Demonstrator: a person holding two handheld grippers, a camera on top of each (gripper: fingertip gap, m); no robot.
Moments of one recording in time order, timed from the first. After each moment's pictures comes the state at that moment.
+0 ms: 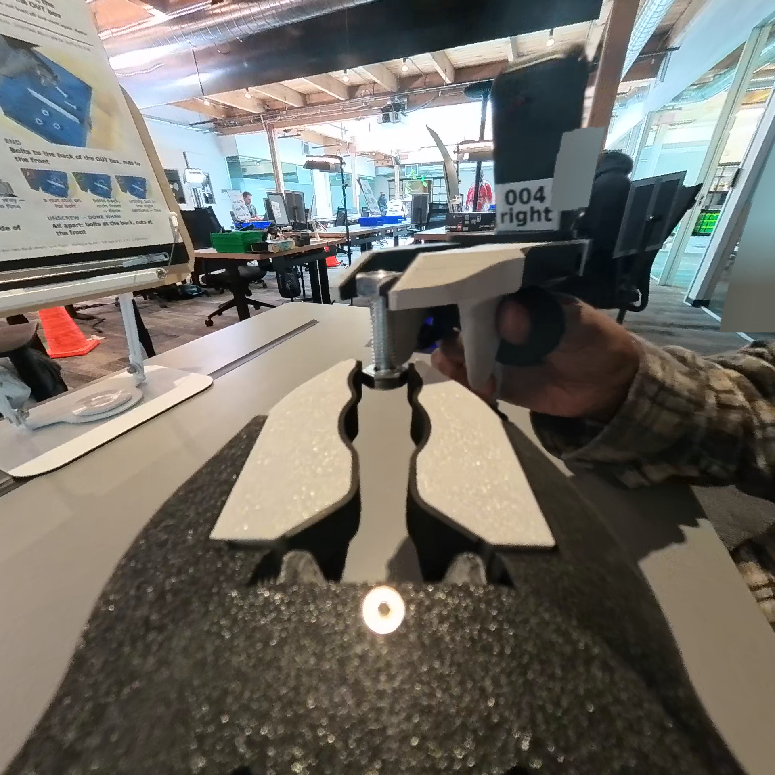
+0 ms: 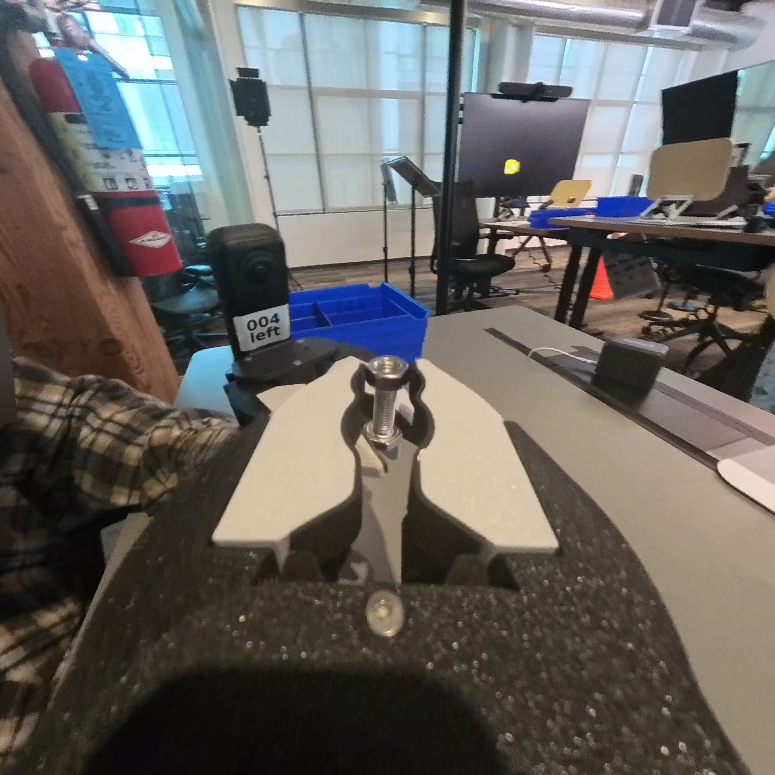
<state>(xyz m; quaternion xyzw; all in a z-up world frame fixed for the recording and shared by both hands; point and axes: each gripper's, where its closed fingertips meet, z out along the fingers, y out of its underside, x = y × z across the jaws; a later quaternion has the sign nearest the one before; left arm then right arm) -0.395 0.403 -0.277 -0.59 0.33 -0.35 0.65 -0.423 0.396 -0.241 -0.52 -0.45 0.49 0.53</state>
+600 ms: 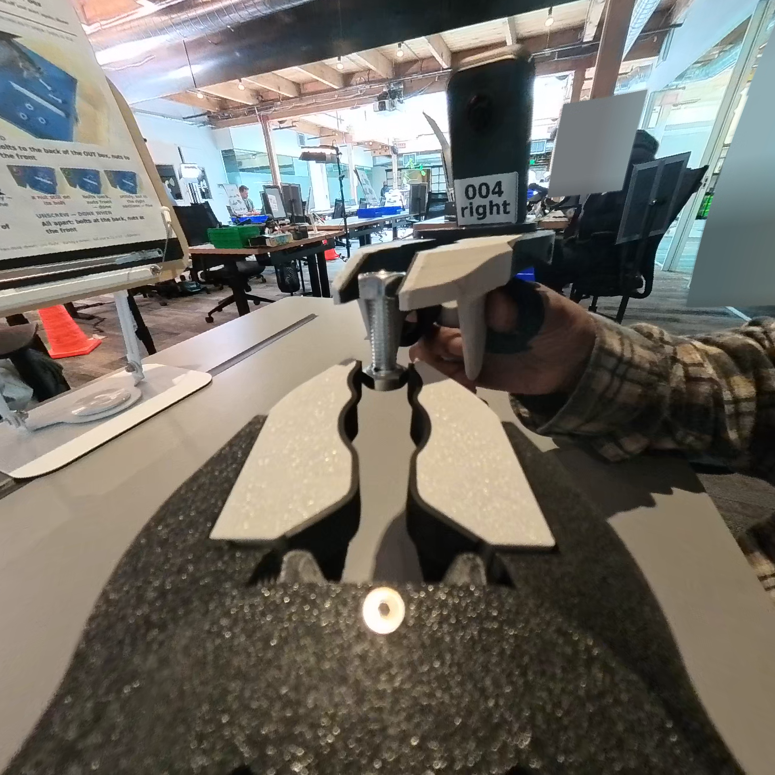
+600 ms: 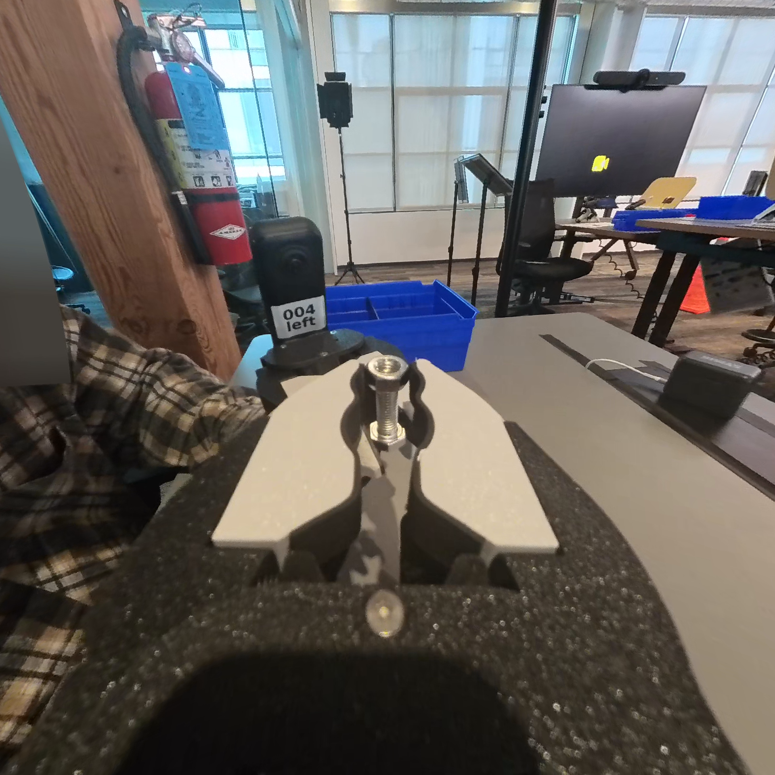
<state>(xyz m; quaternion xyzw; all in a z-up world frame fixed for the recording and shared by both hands) -0.391 0.403 -0.282 -0.59 0.35 -0.34 0.64 -0.420 0.392 -0.245 -0.48 -0.50 0.54 0.49</state>
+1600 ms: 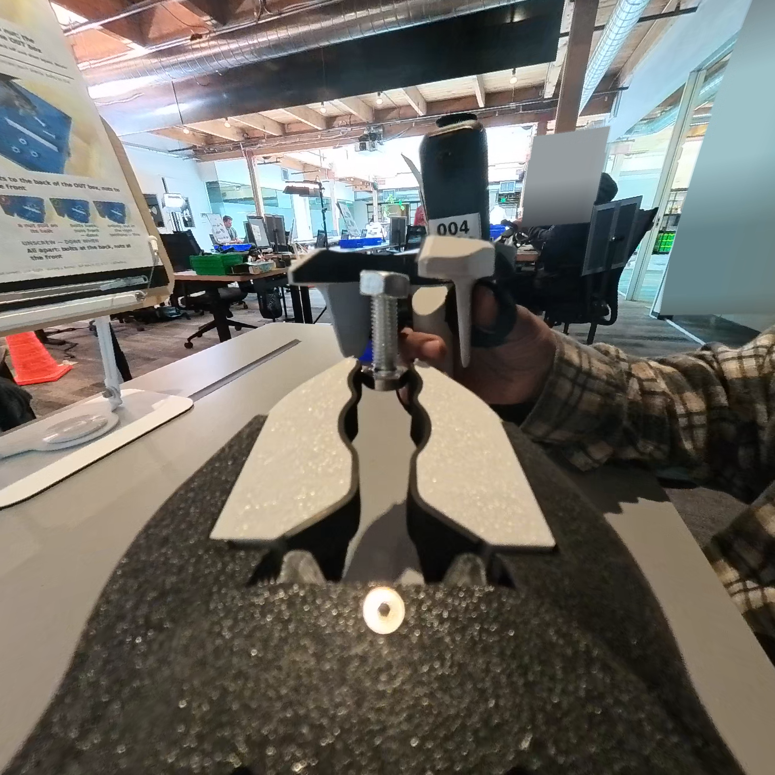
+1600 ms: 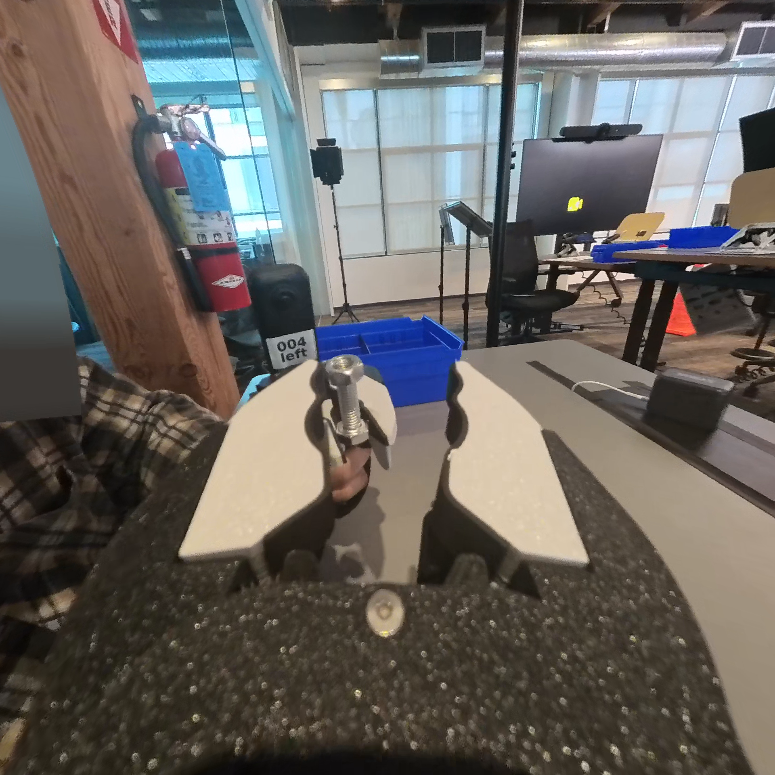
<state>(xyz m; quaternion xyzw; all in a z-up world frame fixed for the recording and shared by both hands) -0.392 0.395 -0.269 -0.56 0.34 -0.37 0.65 -0.406 0.405 -0.229 -0.47 -0.45 0.57 0.51</state>
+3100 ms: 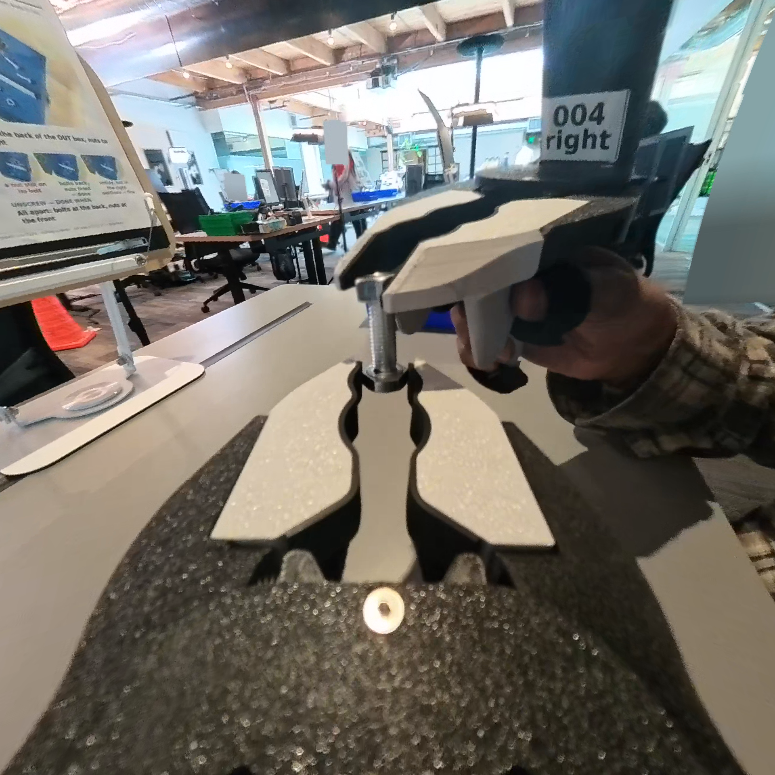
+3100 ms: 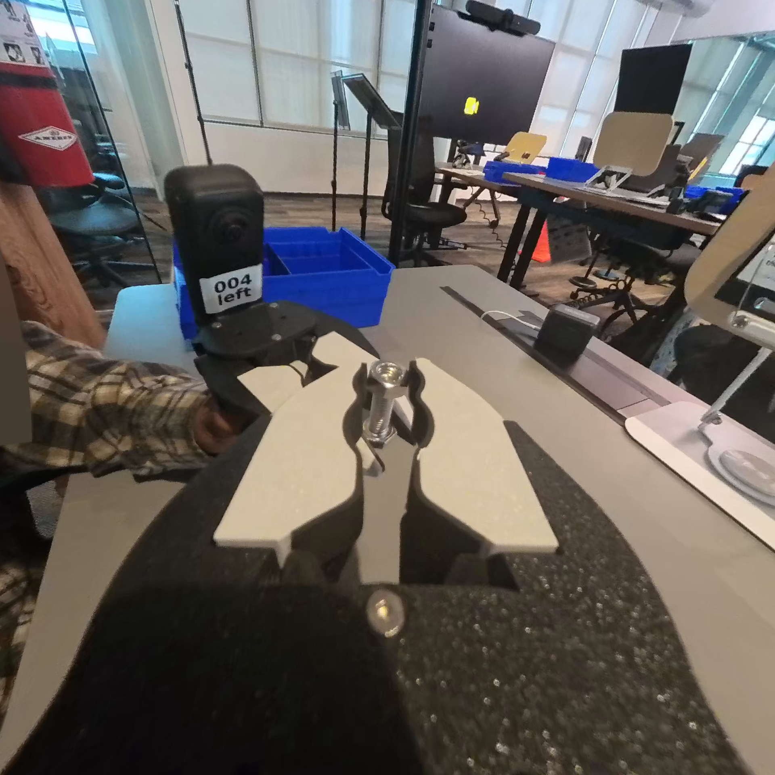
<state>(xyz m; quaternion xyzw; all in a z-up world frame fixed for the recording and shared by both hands) -0.385 0.400 -0.288 -0.60 0.36 -0.33 0.63 -0.413 0.393 -0.250 -0.56 -0.48 0.38 0.55</state>
